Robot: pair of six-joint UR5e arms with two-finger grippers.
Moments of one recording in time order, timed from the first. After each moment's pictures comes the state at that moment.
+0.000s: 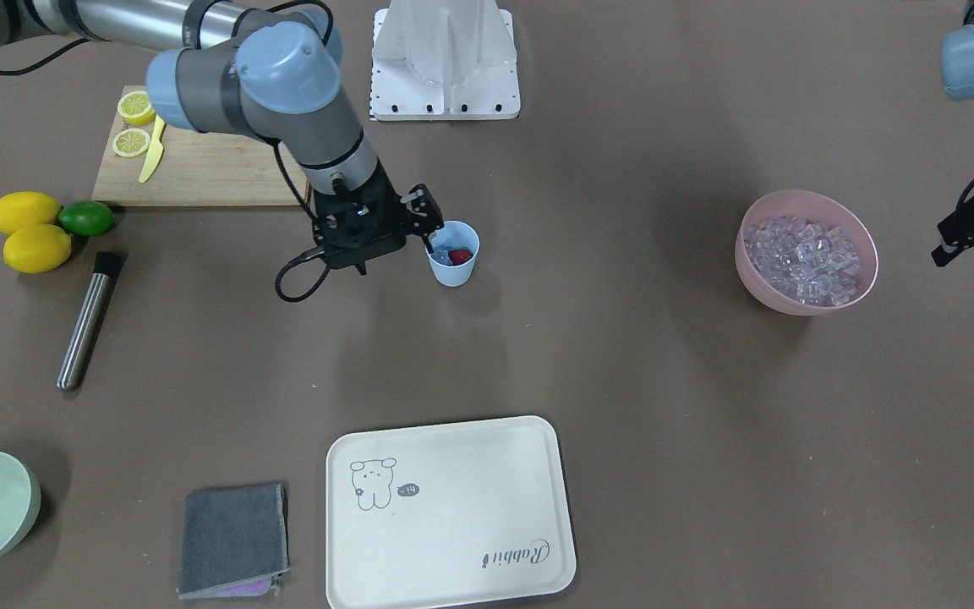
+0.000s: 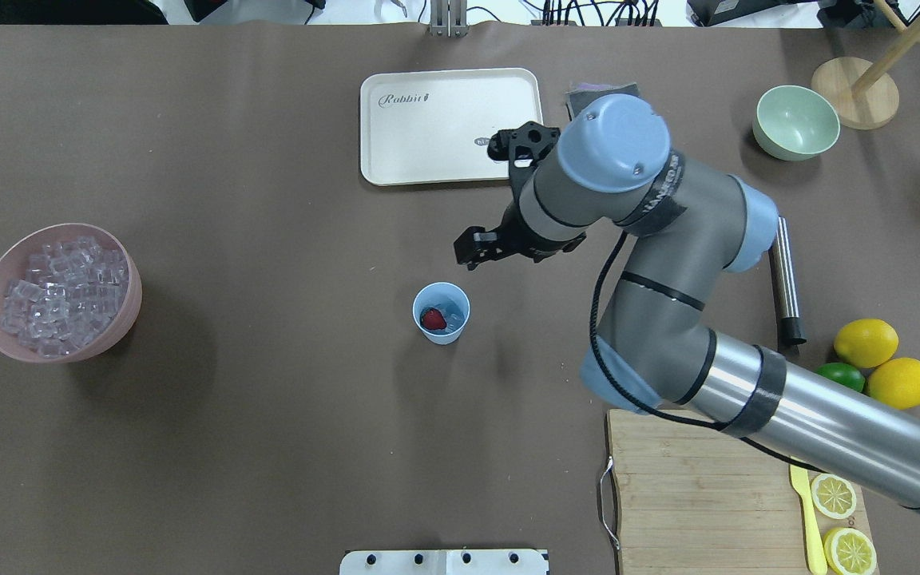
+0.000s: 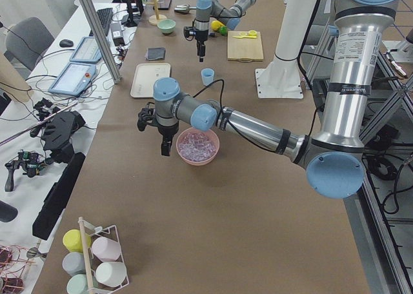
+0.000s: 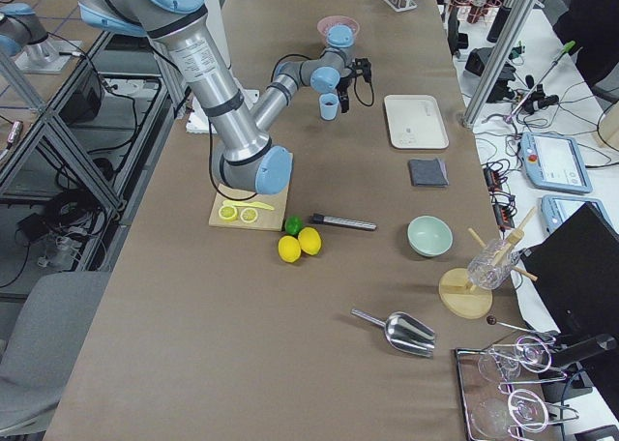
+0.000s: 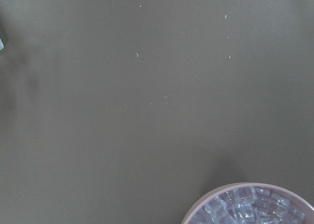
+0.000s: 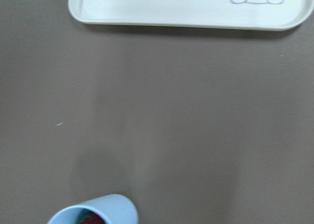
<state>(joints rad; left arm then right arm) -1.32 -1.67 -1.81 -1.66 -2.29 -0.43 0.65 -0.96 1.69 -1.38 2.01 1.02</state>
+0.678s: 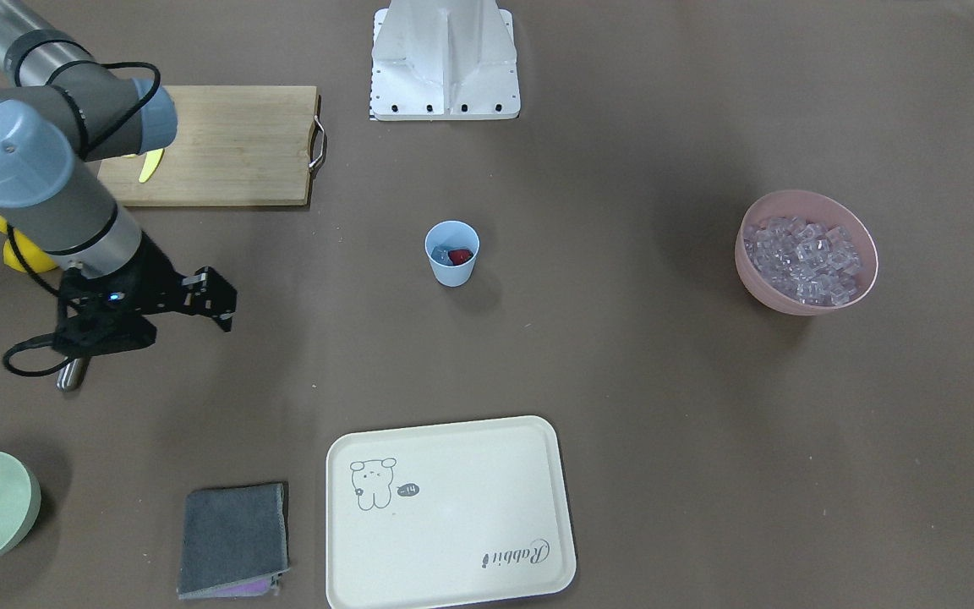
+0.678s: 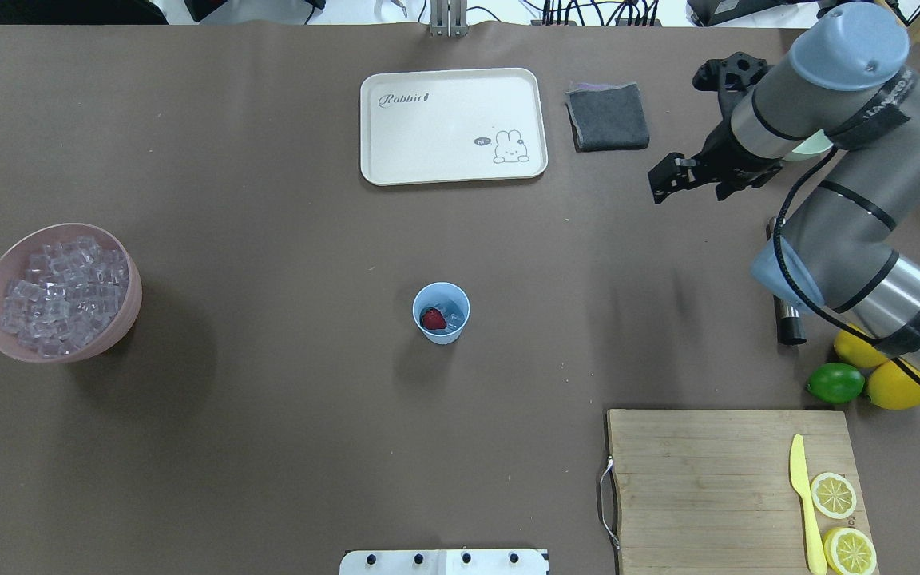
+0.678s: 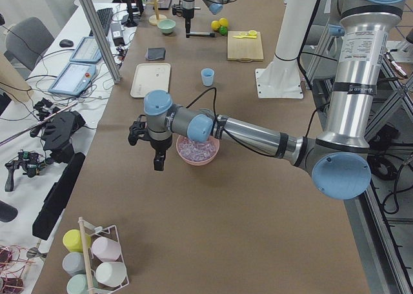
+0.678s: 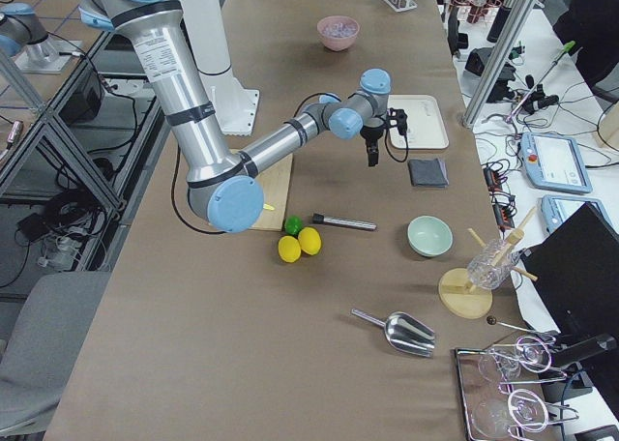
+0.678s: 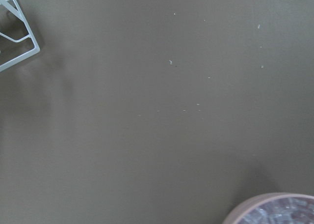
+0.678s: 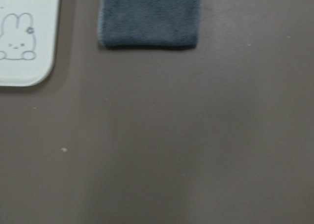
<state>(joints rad) -1.42 -1.68 -1.70 -1.65 -2.30 -0.27 0.94 -1.18 1.65 -1.38 2.13 0.79</state>
